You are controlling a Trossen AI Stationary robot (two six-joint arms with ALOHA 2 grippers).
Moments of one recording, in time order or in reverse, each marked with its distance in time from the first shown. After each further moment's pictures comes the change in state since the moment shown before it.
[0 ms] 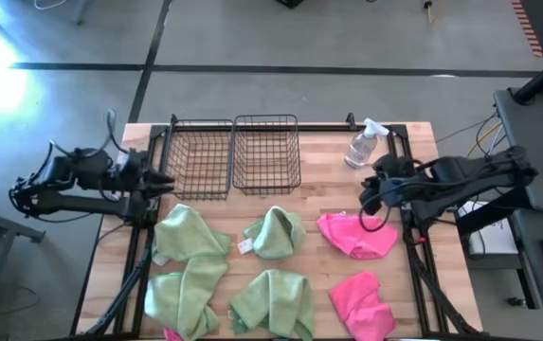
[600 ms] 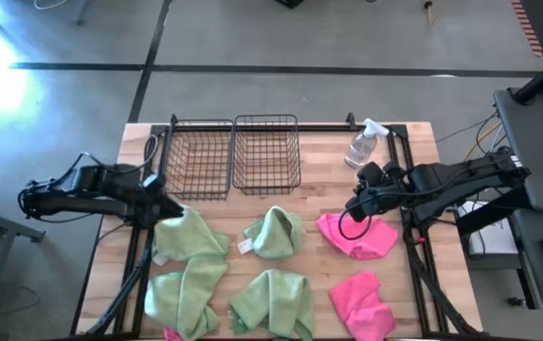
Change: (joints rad) left arm 0.000 -0.037 -0.241 0.015 0.253 -0.245; right arm -0.002 0.134 0.016 0.001 -0.029 0.010
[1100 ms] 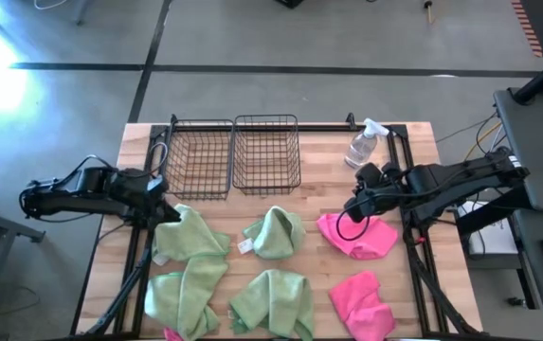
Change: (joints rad) left arm 0.000 0.012 -0.032 -0.102 0.011 -0.086; right arm 0.000 0.019 0.000 0.001 0.000 -0.001
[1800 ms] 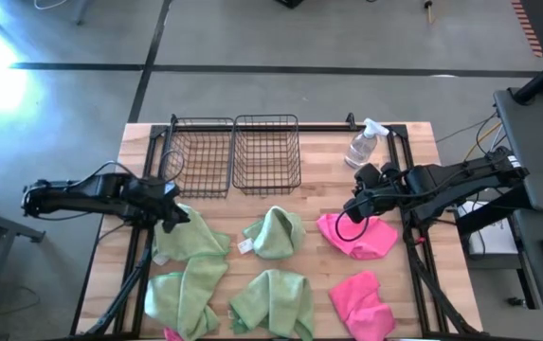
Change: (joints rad) left arm 0.000 0.070 -0.151 0.103 -0.079 0.008; right arm 0.000 0.005 0.000 0.000 0.000 -0.023
